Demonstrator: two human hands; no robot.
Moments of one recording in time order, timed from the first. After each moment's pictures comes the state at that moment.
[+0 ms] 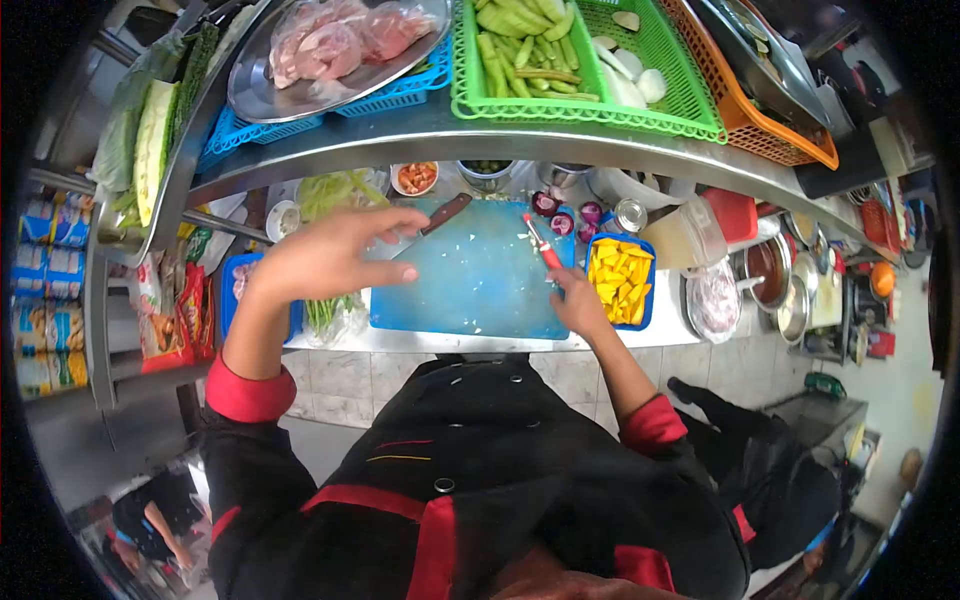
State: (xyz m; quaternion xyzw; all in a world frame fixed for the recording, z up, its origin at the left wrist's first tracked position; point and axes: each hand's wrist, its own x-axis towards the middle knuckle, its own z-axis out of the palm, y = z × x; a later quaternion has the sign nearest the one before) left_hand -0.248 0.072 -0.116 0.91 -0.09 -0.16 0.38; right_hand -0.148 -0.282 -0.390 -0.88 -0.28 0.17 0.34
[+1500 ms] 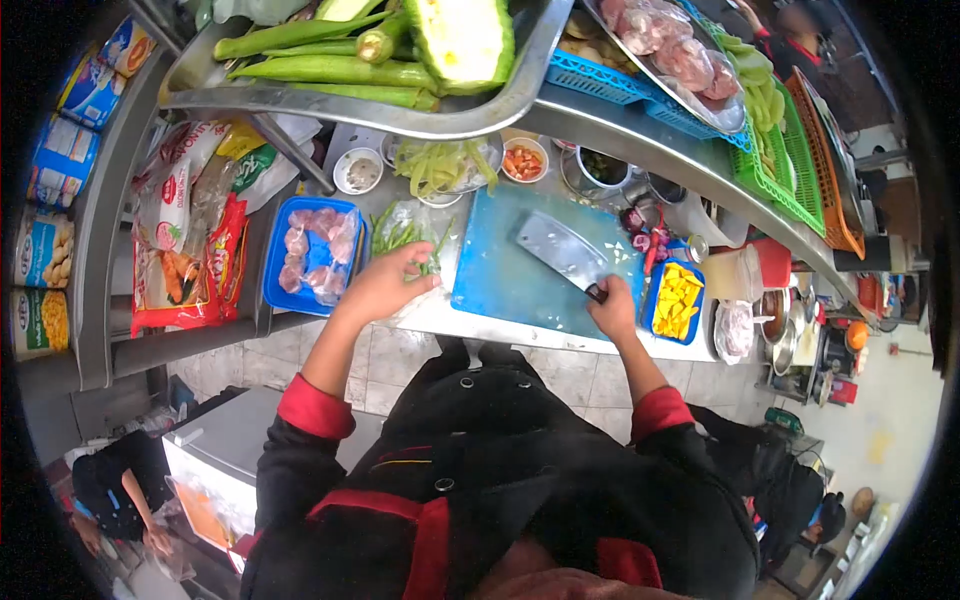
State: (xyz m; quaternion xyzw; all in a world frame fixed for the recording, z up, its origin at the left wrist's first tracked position) left_hand -0.418 0.223 -0.314 0.83 0.17 -0.08 0.52; right_hand -0.206 -0.177 -0.417 -0.95 -0.23 0.09 0.20
